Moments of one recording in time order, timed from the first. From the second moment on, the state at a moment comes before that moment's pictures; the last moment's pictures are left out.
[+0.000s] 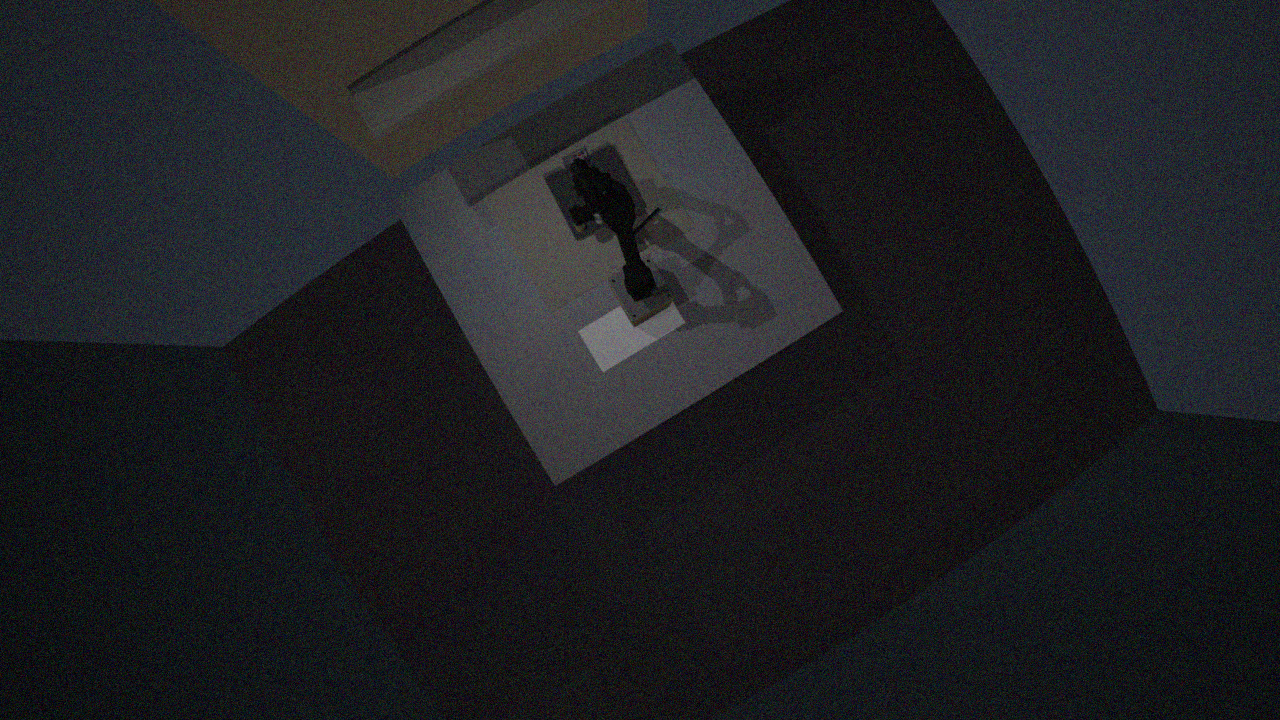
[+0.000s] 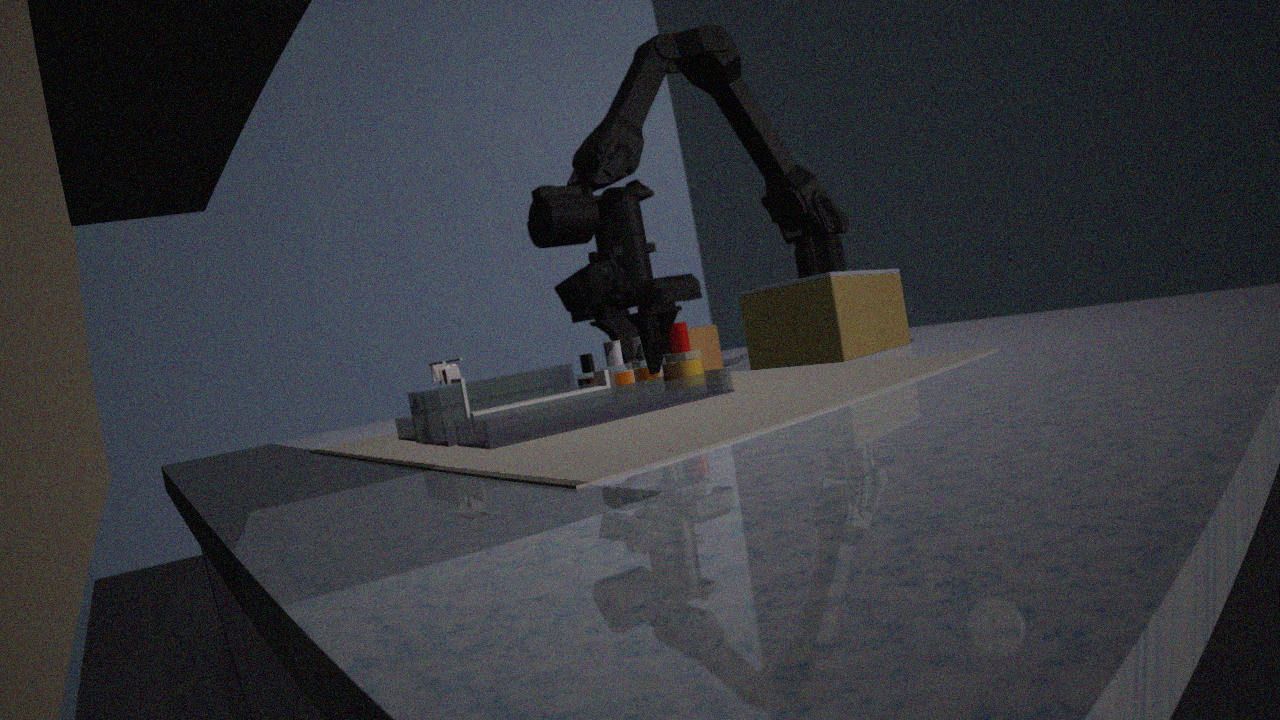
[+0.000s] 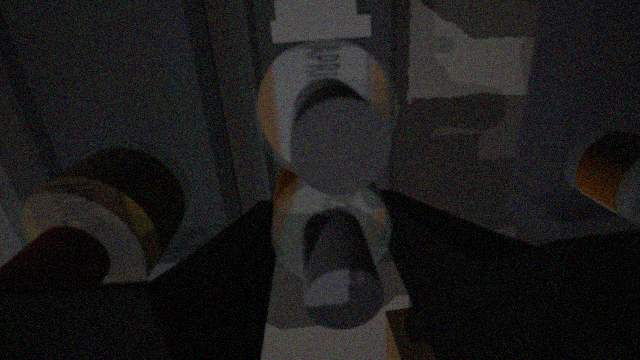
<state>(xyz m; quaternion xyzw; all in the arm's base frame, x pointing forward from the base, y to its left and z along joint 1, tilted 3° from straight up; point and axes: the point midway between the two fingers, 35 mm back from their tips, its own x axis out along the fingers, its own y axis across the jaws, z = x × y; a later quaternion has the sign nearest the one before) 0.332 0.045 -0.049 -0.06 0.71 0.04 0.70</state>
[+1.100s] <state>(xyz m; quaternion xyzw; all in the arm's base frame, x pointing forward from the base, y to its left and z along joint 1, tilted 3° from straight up) 0.328 0.044 -0.049 -0.06 0.71 0.04 0.70</state>
